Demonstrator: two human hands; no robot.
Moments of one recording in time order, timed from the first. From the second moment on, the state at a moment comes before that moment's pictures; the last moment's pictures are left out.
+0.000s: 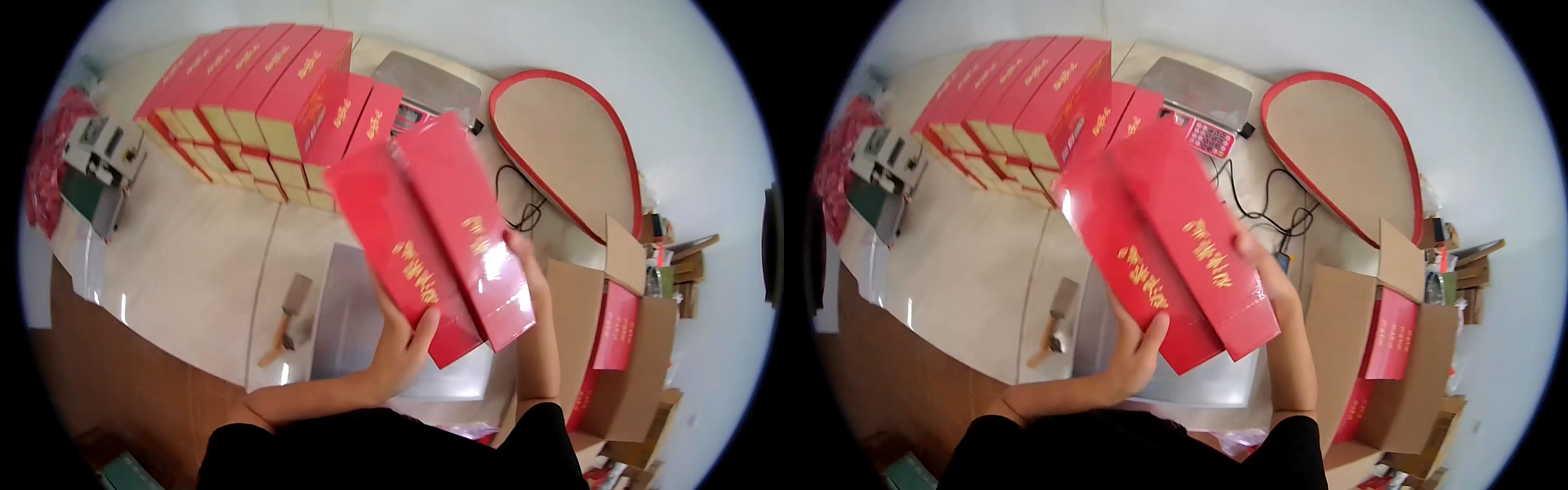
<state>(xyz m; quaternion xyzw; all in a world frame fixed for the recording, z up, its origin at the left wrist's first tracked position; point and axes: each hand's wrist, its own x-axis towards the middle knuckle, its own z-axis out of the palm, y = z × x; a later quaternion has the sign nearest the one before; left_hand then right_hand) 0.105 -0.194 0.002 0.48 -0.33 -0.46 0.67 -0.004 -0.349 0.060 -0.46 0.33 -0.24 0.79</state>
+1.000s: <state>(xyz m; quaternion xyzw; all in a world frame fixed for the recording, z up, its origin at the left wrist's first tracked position) 0.133 -0.100 -0.076 0.68 -0.25 -0.36 0.59 -0.163 -0.299 -0.099 -0.53 0.40 -0.40 0.63</state>
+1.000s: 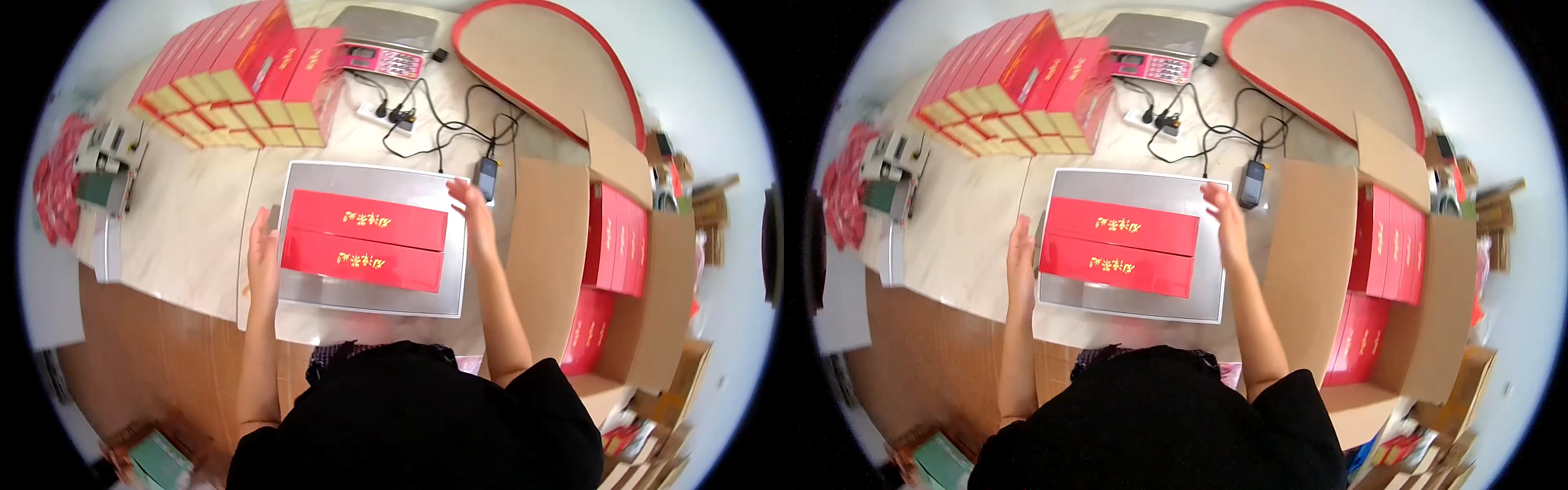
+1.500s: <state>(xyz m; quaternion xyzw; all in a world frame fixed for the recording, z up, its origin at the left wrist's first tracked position) 0.166 -0.133 -0.117 0.58 -0.27 -0.61 0.46 -0.133 -0.228 -0.104 -0.50 0.50 -0.37 0.60</state>
